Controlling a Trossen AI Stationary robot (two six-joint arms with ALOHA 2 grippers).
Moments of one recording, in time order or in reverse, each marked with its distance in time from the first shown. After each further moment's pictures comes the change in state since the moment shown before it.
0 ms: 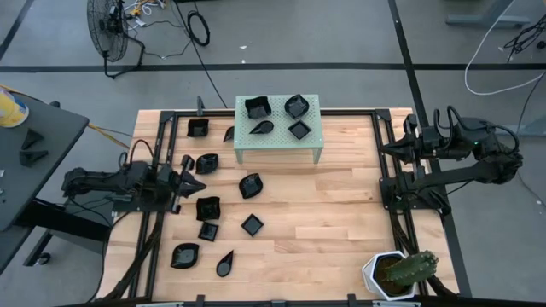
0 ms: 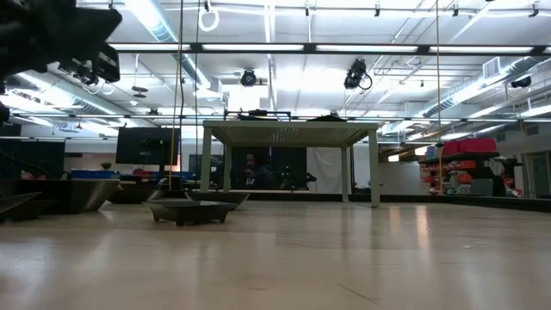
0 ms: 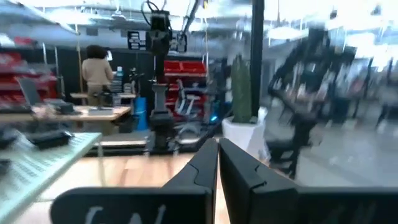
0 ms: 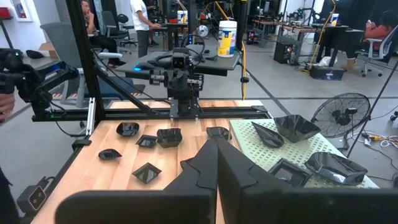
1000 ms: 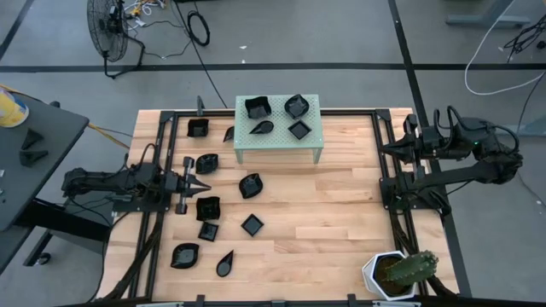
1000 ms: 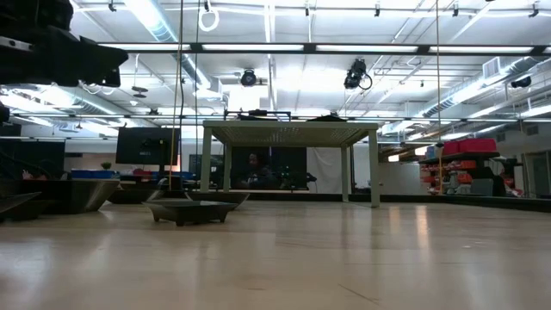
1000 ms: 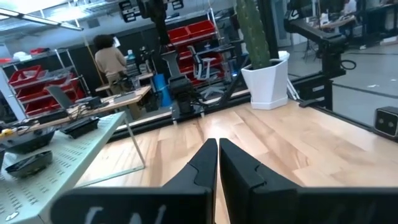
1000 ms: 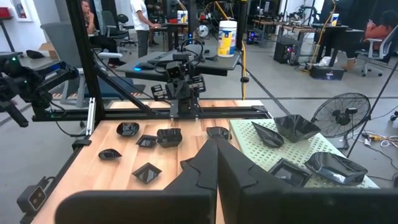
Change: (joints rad) left arm 0.000 0.000 0.000 -0.180 -0.044 0.318; right arm 0.000 0.000 0.000 0.000 0.000 0.000
